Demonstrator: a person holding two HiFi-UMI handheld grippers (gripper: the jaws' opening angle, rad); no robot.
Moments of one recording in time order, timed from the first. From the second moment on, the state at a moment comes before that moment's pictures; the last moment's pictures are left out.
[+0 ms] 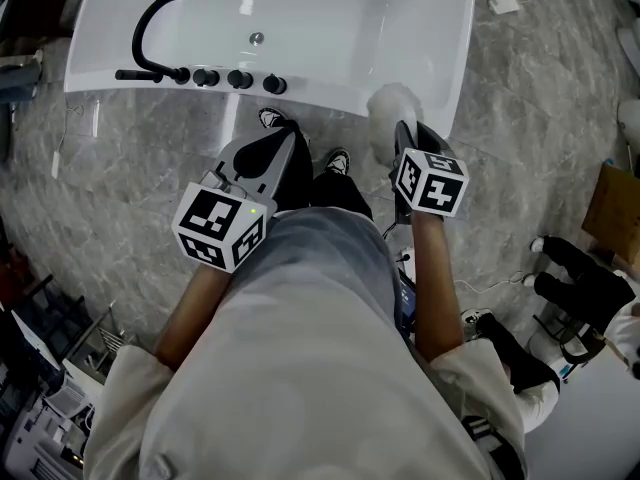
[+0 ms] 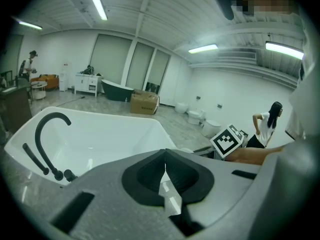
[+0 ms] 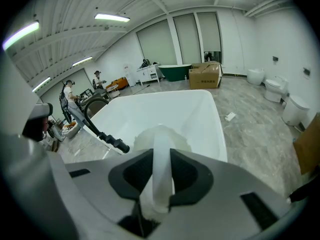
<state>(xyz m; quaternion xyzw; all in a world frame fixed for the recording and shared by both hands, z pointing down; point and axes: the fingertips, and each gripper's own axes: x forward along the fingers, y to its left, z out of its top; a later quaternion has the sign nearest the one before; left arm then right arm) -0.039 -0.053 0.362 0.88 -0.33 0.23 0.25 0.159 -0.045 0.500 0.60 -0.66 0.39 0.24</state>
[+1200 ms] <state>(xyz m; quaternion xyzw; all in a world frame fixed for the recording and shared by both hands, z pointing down) -0.066 -0.056 0.371 0.87 -0.35 0.24 0.25 0.150 -0.055 0.562 0.57 -0.66 0.40 0.29</state>
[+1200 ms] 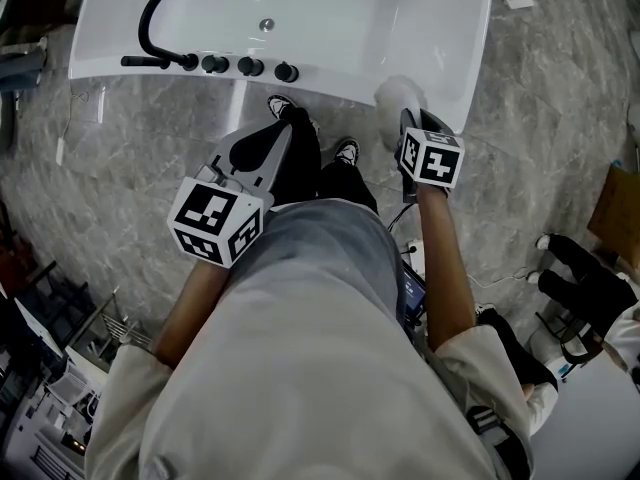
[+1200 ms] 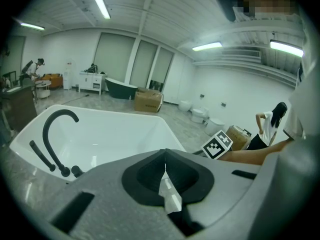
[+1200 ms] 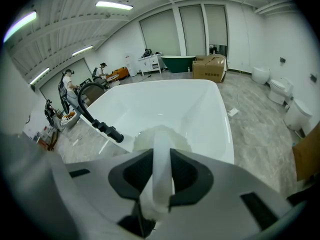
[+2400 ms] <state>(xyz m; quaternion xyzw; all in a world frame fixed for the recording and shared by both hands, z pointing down) -0.095 -0.066 0.381 0.85 -0.36 0.27 0.26 0.148 -0.086 0.632 0.57 -0.62 0.41 0.34</state>
